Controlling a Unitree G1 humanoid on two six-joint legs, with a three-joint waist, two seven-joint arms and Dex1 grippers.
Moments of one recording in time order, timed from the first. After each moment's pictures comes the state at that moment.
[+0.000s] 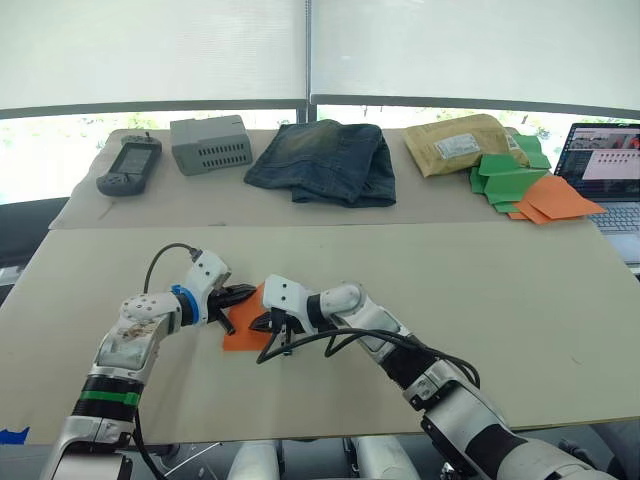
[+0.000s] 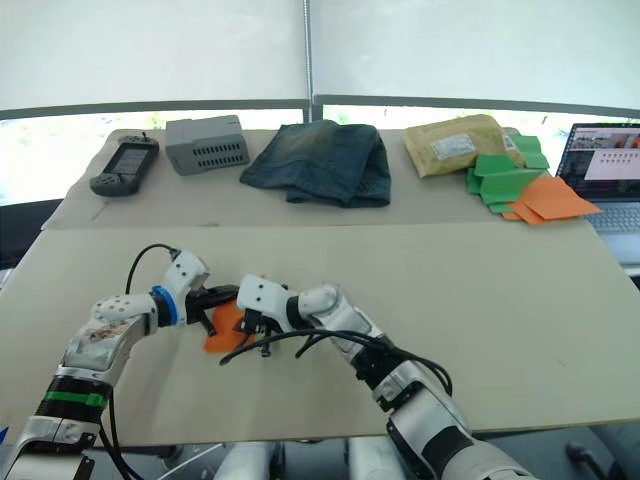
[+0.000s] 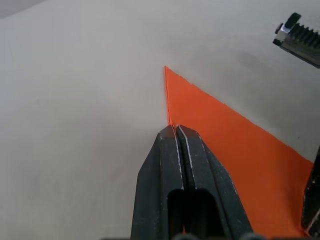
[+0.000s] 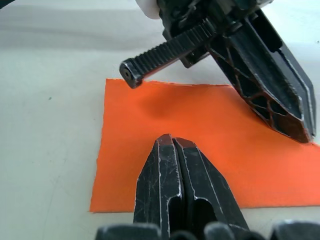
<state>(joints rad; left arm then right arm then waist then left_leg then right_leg) -0.27 0.63 -0.03 0.13 -0.23 0.37 -0.89 -0.69 -0.04 0.54 0.45 -0.07 0.21 0.94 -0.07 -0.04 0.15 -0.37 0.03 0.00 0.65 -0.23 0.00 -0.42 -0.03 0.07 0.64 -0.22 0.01</state>
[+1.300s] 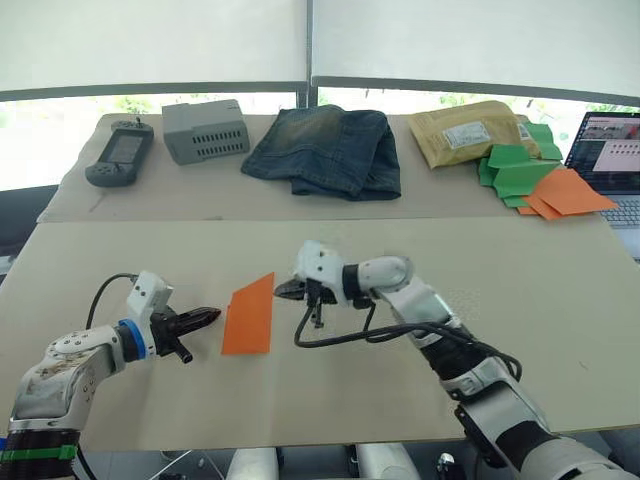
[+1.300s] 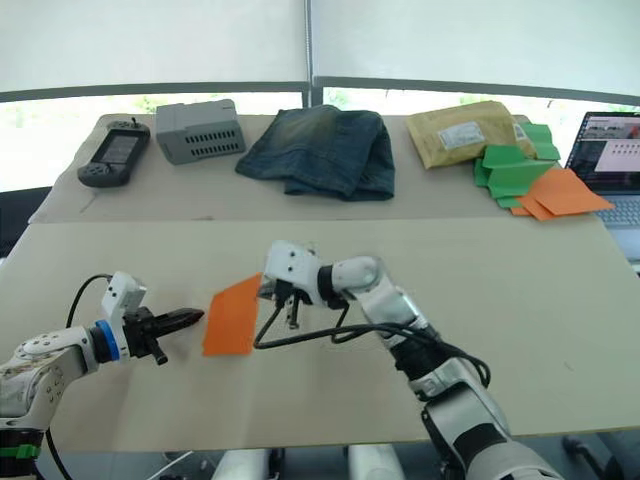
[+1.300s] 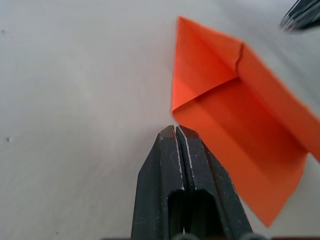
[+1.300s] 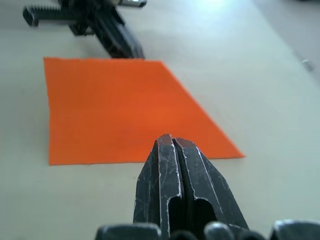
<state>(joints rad) -0.03 0.74 0.22 -0.06 -0.52 0.59 -0.96 -0.69 -0.26 0.41 0.03 0.01 0.36 1.01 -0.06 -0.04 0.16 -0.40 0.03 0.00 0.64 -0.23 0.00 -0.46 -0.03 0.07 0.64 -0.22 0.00</state>
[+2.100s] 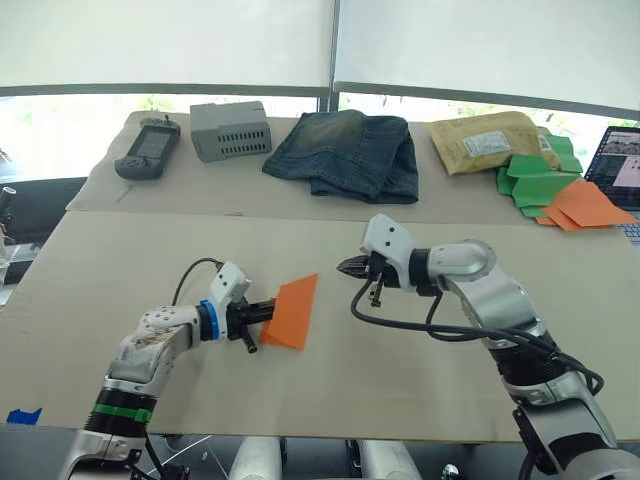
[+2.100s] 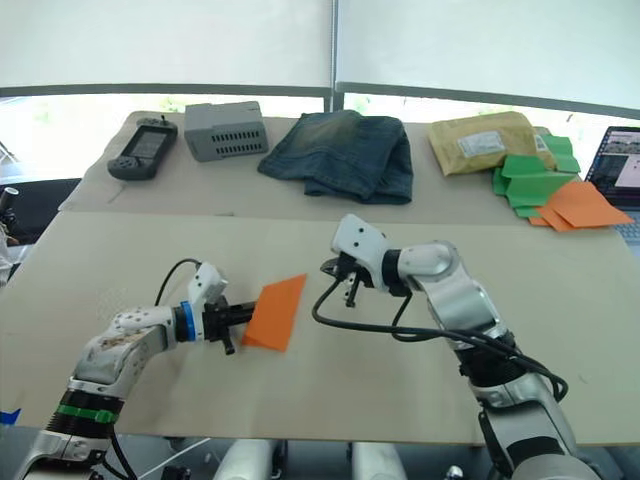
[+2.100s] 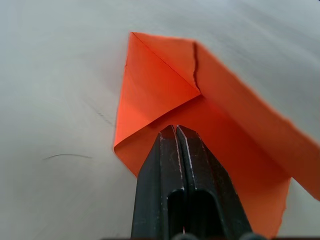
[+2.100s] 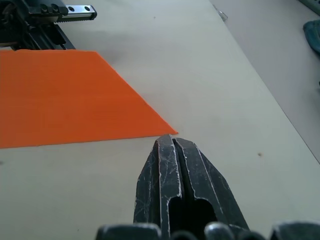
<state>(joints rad) -0.24 0.55 -0.07 -0.02 -0.40 0.56 -0.96 -0.61 -0.53 0.28 -0.20 0.06 0.61 0.94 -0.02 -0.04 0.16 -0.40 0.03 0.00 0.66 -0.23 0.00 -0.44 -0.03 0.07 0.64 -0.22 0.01</state>
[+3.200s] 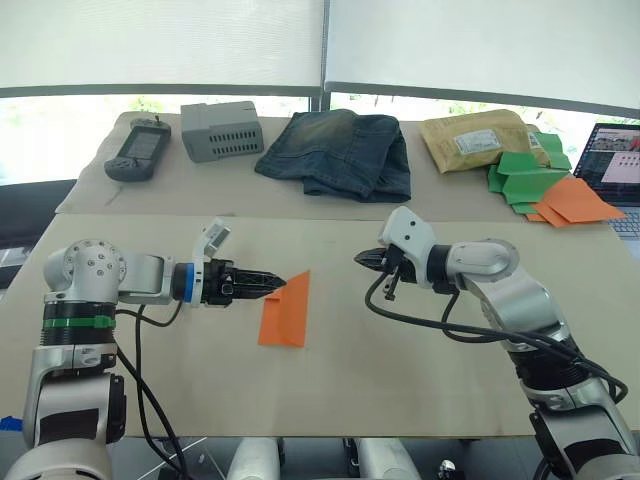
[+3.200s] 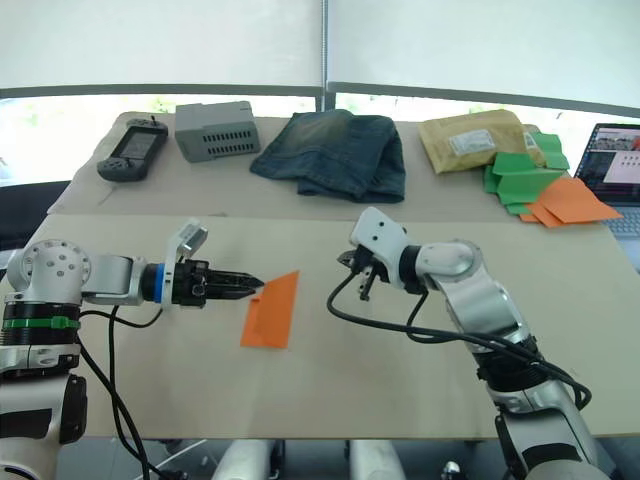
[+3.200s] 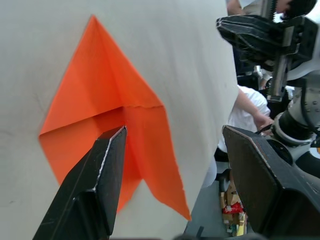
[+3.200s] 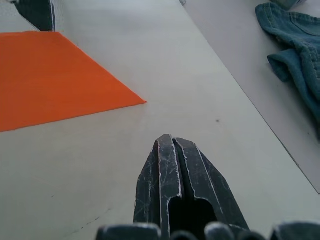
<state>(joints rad) -0.72 0.69 0.09 0.28 -1.14 1.61 -0.55 -0.58 -0.59 0.23 -0.24 0.10 0.62 0.87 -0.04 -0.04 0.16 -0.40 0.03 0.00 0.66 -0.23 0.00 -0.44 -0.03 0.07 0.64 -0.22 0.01</state>
